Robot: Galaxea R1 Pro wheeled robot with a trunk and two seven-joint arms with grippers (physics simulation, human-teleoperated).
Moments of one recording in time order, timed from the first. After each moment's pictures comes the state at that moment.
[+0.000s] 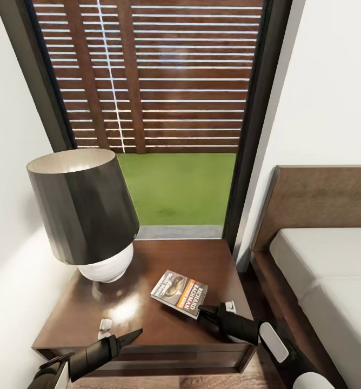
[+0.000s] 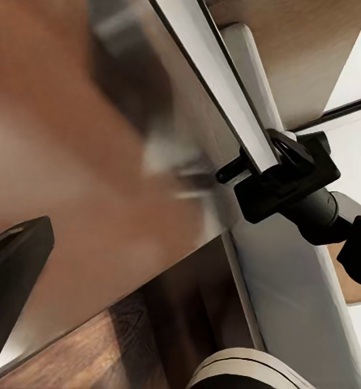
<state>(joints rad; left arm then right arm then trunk) -0.37 0.03 0.48 -0.63 -0.04 0.41 -1.37 -0.50 -0.03 -0.03 -0.61 -0.80 0.92 0.71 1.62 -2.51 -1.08</state>
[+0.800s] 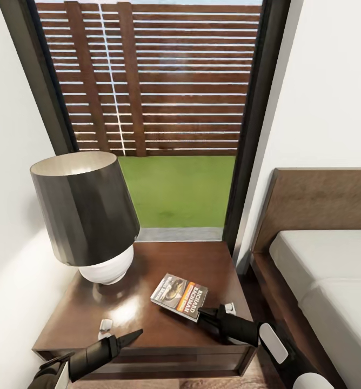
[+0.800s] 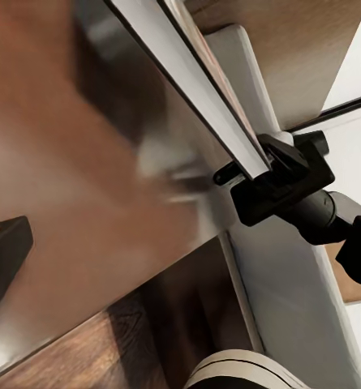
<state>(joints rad) -0.37 0.03 0.47 -0.63 -0.04 0.41 -1.37 -0.50 -0.03 -0.02 -0.60 -0.77 0.91 0.70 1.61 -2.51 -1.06</state>
